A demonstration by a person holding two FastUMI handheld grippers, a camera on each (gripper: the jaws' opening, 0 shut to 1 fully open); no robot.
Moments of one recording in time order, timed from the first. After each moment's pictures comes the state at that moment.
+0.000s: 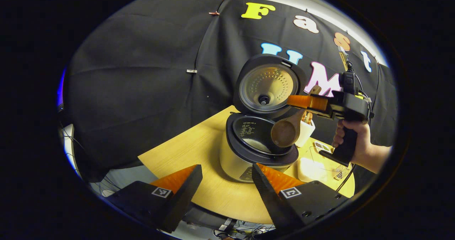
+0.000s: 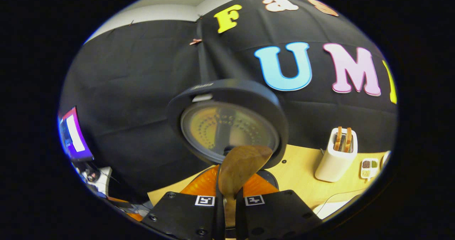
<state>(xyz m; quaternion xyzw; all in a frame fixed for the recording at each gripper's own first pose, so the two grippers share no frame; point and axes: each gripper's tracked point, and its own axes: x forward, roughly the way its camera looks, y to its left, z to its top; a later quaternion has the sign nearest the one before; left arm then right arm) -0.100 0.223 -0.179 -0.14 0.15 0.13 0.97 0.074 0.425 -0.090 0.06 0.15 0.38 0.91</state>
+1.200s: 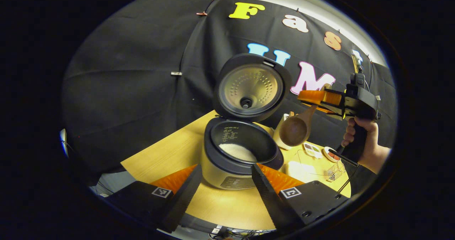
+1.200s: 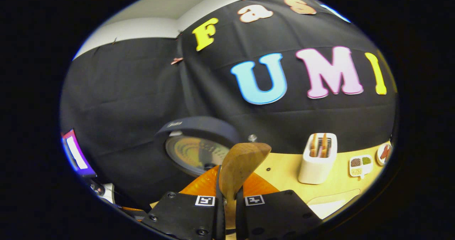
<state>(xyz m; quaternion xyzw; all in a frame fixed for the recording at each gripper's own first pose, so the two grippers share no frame) -0.054 0.184 -0.157 -0.13 0.13 0.07 0.98 0.105 0.324 -0.032 0.11 0.12 0.30 0.94</state>
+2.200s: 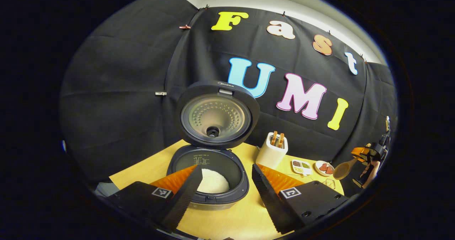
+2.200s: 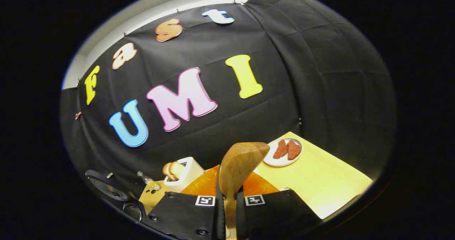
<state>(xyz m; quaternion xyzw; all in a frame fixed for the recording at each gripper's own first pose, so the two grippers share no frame) -0.001 0.122 -0.072 -0.10 0.08 0.09 0.99 0.154 -0.102 -0.058 0.20 0.09 -0.09 0.97</state>
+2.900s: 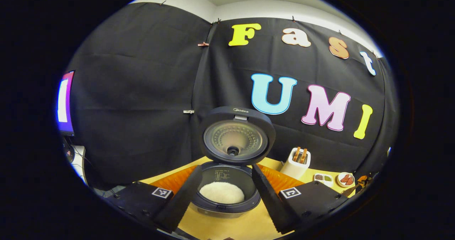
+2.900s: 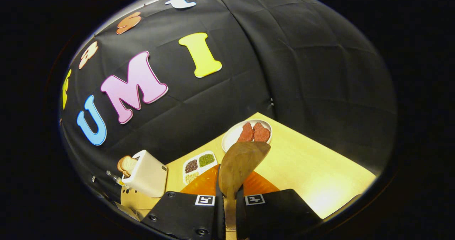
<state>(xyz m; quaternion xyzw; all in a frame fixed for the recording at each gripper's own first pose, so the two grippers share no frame) -0.003 0.124 -0.022 -0.08 0.03 0.21 0.97 0.190 -0.179 -0.195 0.23 0.18 -0.17 0.94</state>
